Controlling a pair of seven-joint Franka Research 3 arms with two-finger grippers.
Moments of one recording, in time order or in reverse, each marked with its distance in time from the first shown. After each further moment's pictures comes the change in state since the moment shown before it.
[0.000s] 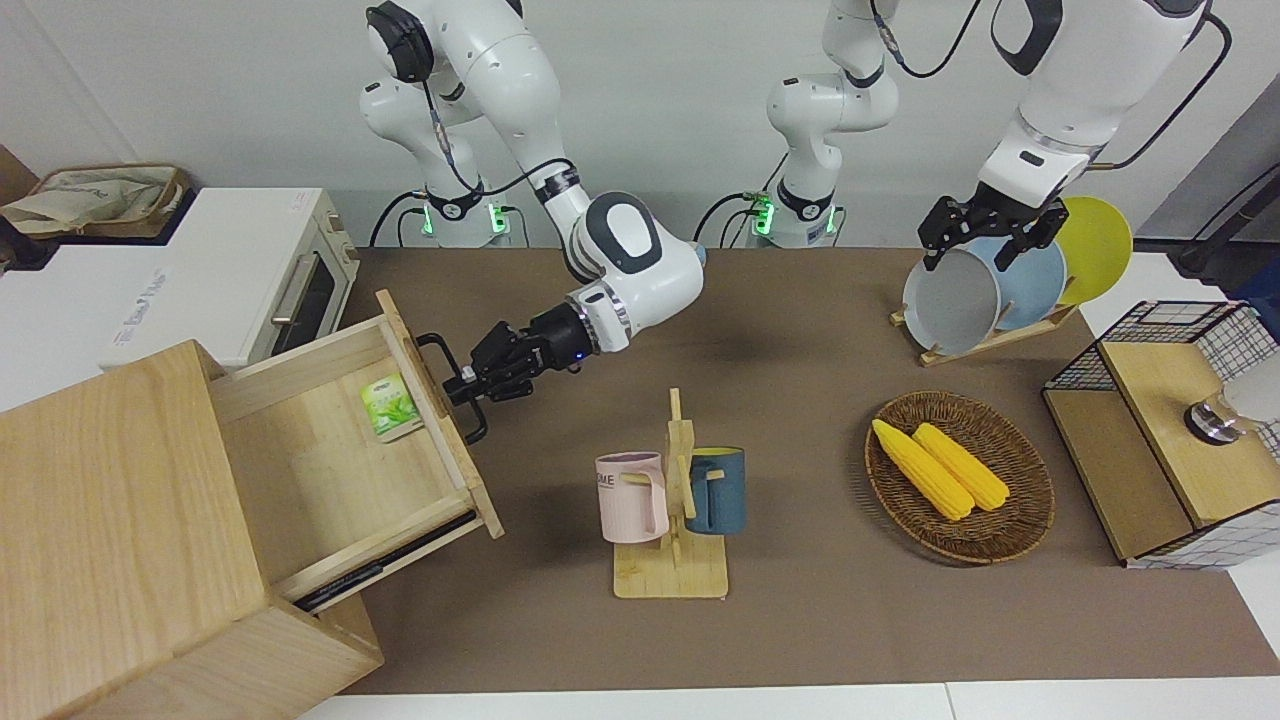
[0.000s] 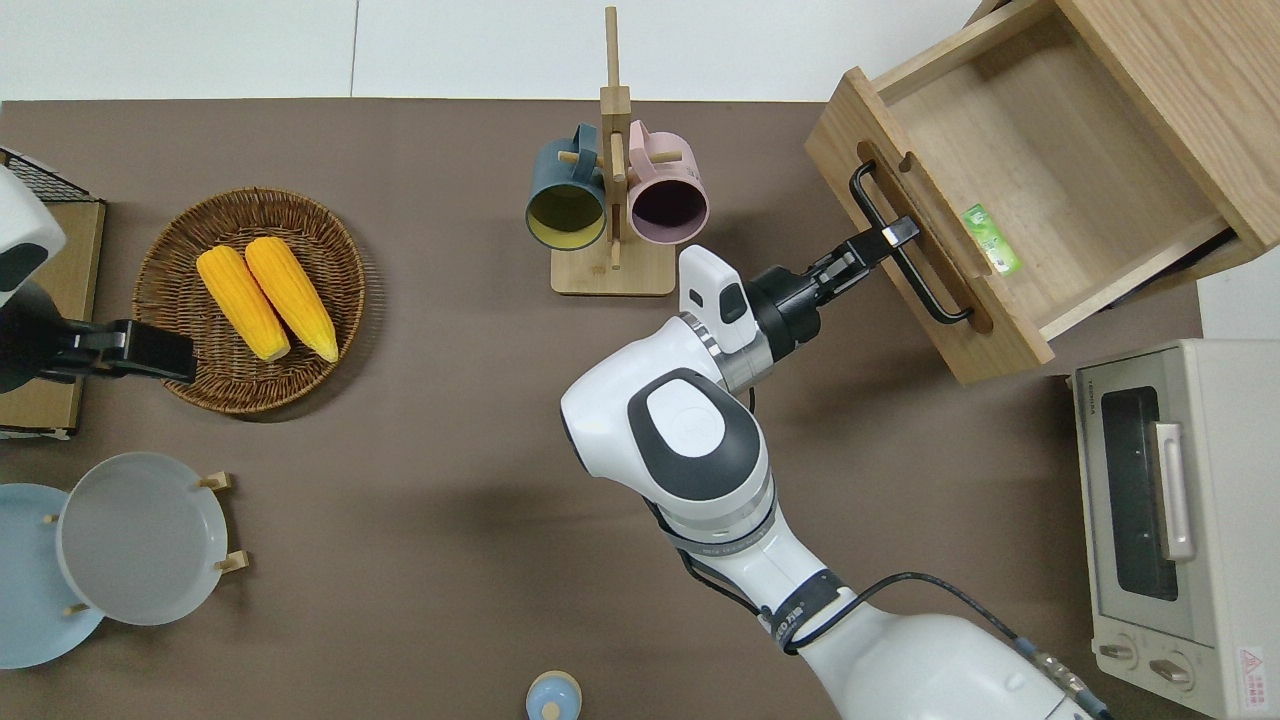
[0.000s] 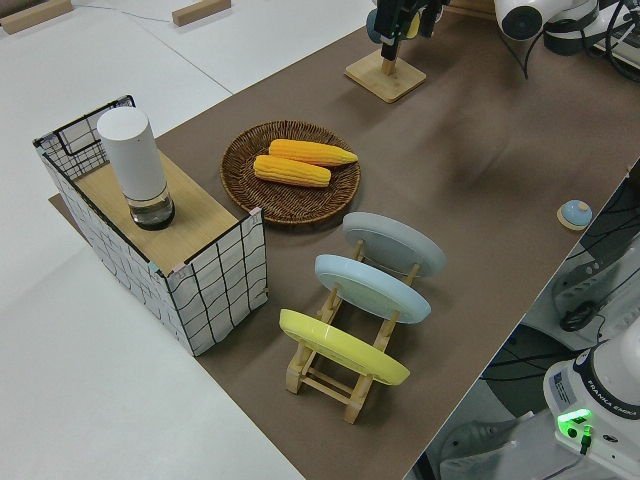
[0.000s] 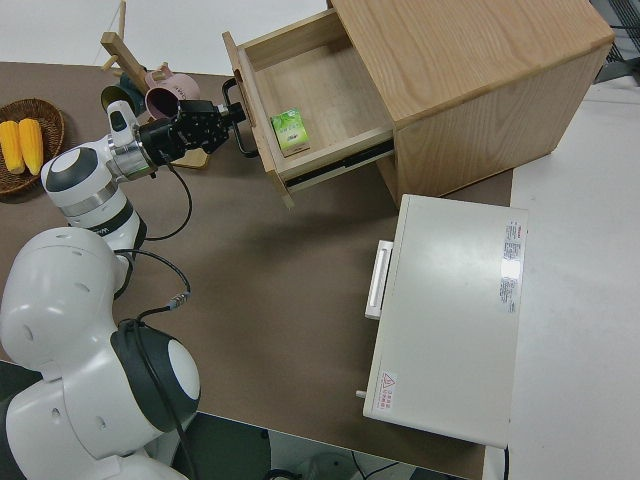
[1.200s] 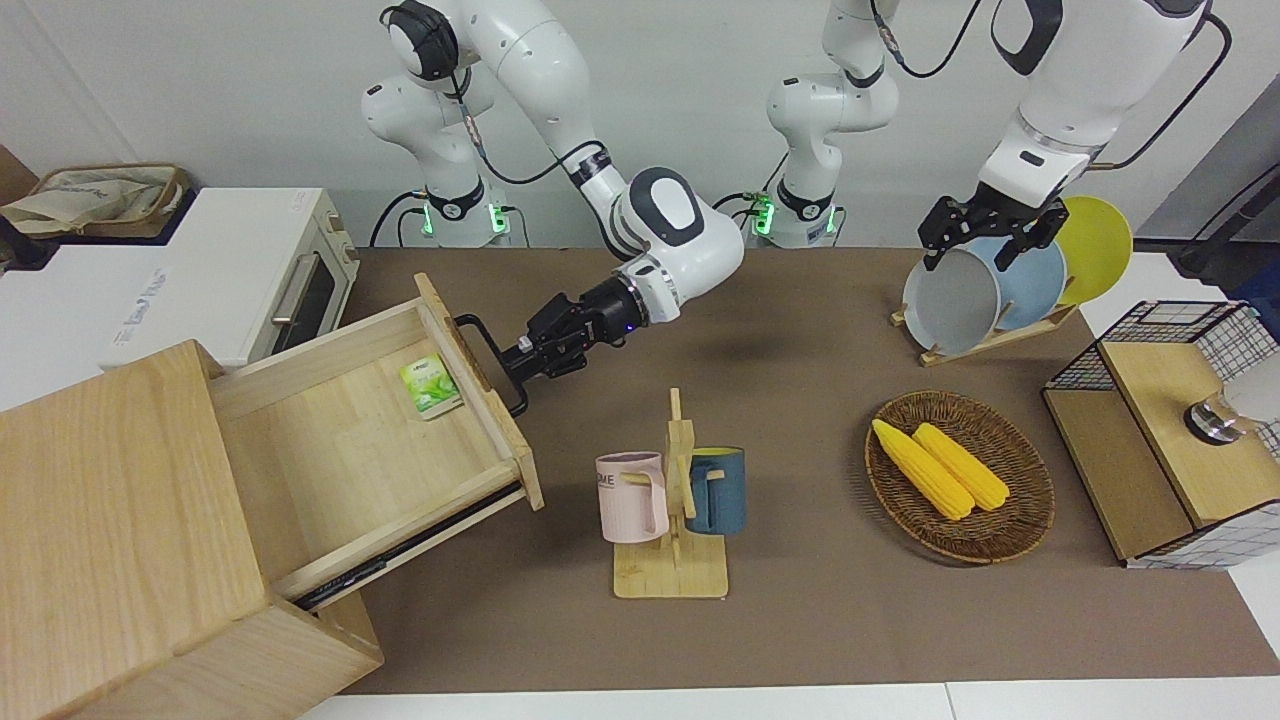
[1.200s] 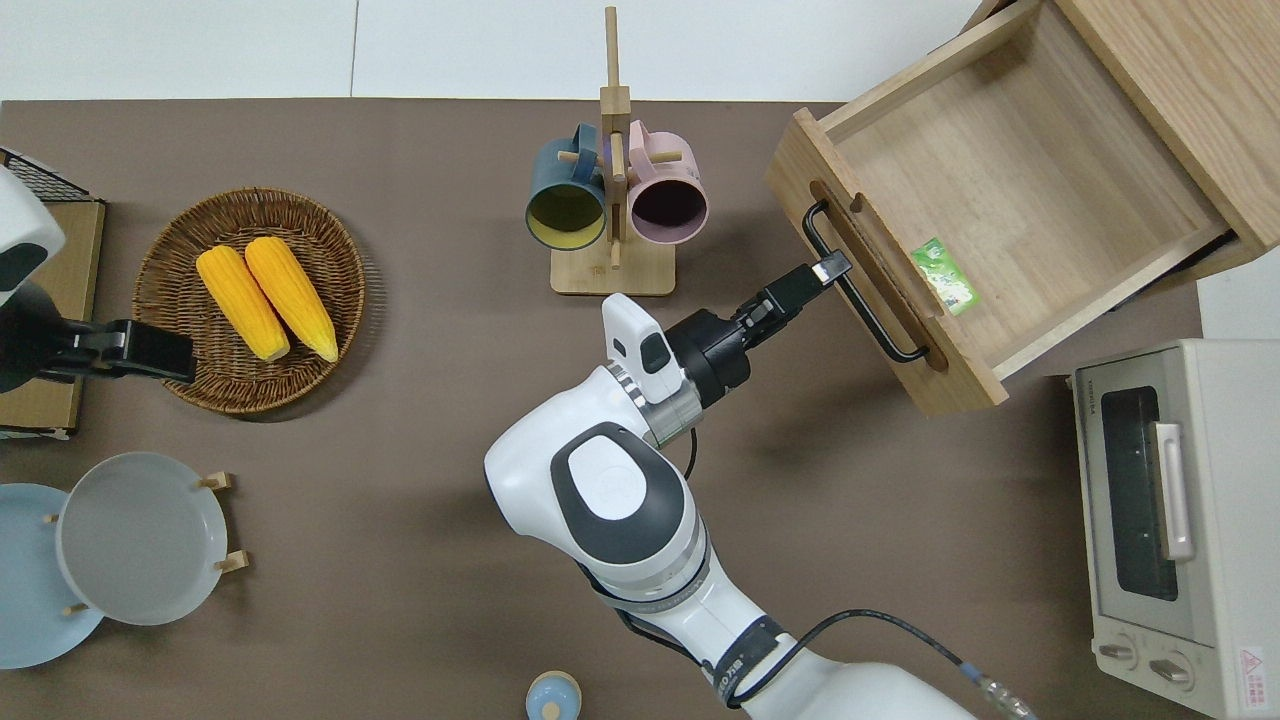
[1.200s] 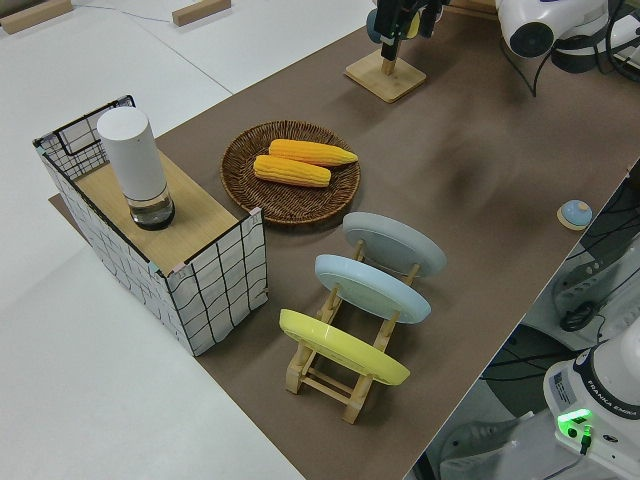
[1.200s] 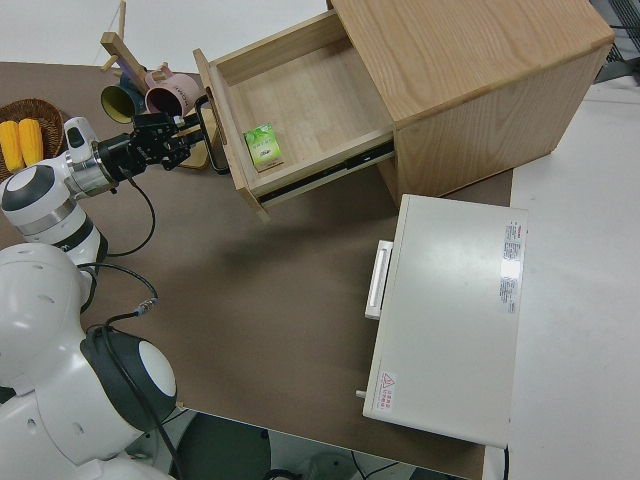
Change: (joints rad) left arm 0.000 0.000 0.000 0.000 0.000 0.000 0.000; right arm 0.110 0.003 0.002 0.024 0.056 -0.049 -0.018
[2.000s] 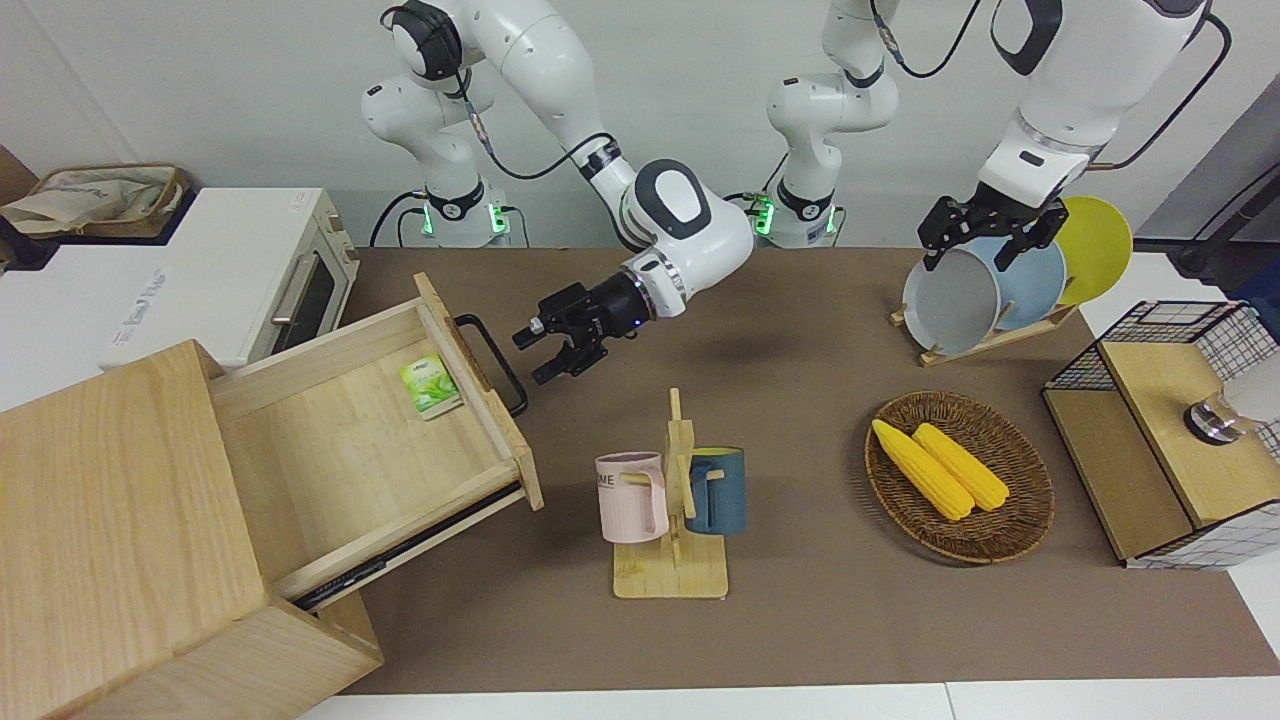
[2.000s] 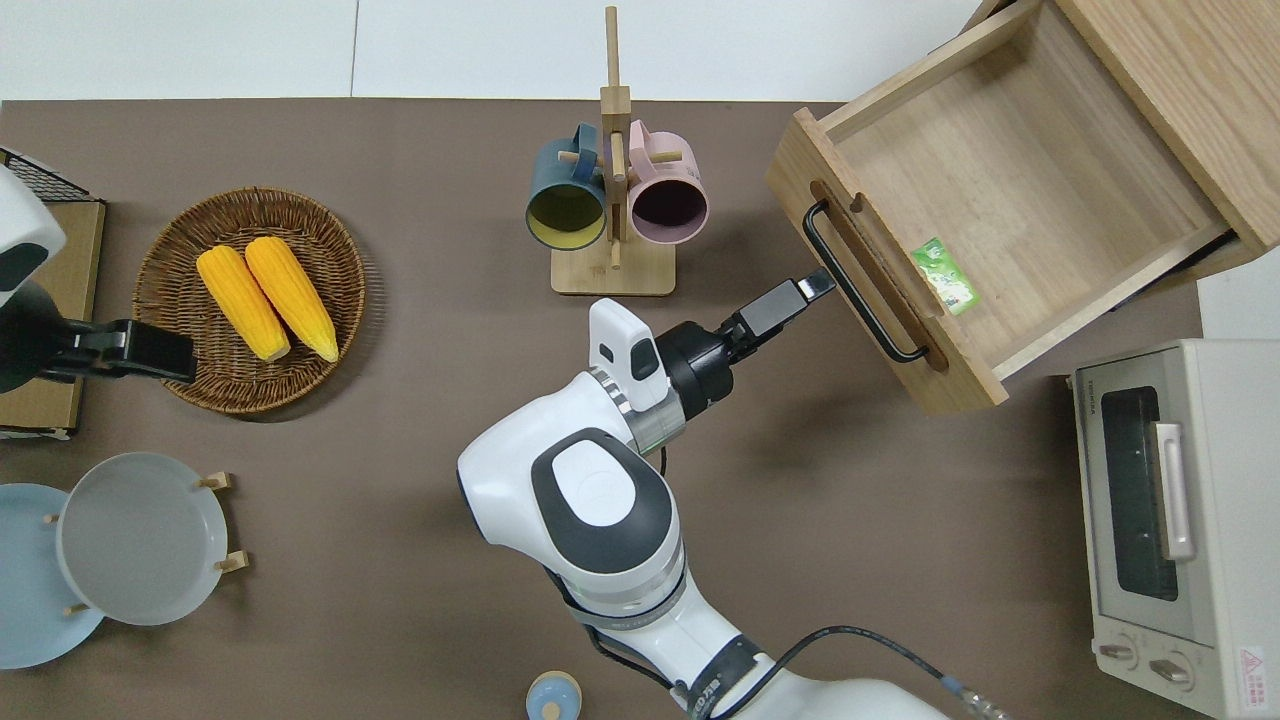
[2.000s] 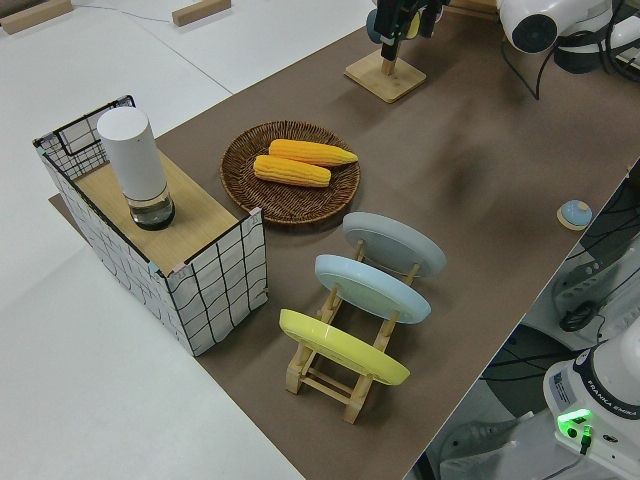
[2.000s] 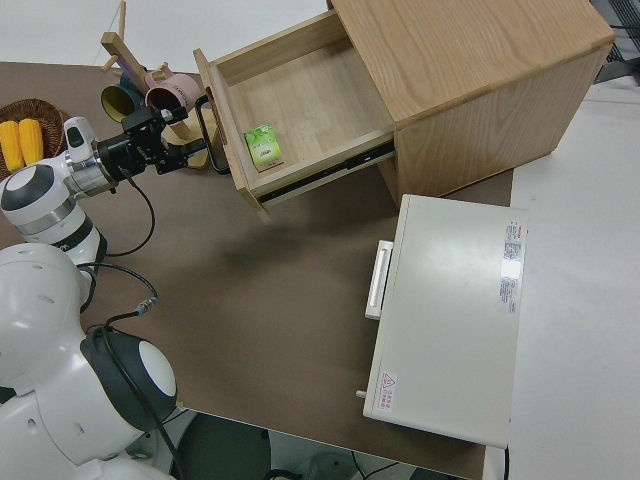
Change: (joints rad) left arm 0.000 0.000 0.000 0.000 0.000 0.000 0.000; right arm 0.024 0.001 0.003 0.050 0.134 0.000 -0.003
